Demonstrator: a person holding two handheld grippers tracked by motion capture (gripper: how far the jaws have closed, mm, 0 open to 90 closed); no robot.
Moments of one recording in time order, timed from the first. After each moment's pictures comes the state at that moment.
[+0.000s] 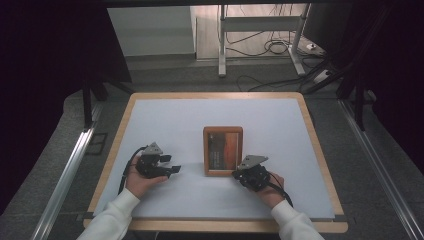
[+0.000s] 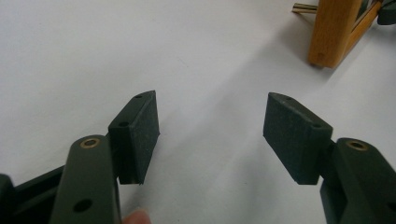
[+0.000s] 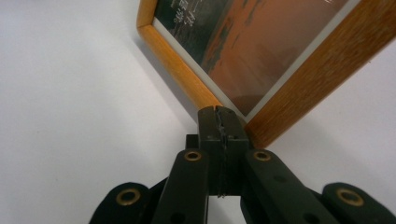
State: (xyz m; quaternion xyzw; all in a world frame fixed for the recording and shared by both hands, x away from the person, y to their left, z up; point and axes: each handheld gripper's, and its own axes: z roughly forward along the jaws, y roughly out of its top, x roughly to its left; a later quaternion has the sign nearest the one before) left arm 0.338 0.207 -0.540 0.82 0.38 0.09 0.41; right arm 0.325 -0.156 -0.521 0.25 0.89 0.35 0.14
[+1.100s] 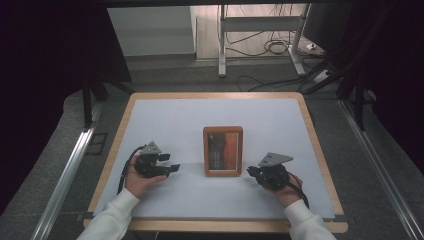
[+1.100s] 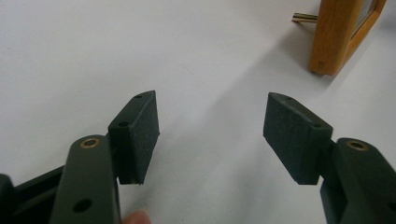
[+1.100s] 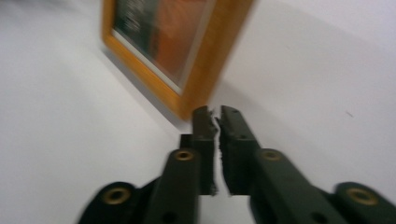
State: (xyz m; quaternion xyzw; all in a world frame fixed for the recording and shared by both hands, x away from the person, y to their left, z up) left arm 0.335 0.208 -0.535 0.82 0.38 0.10 0.42; right arm 0.321 -0.209 -0.507 0.30 0.86 0.39 0.16
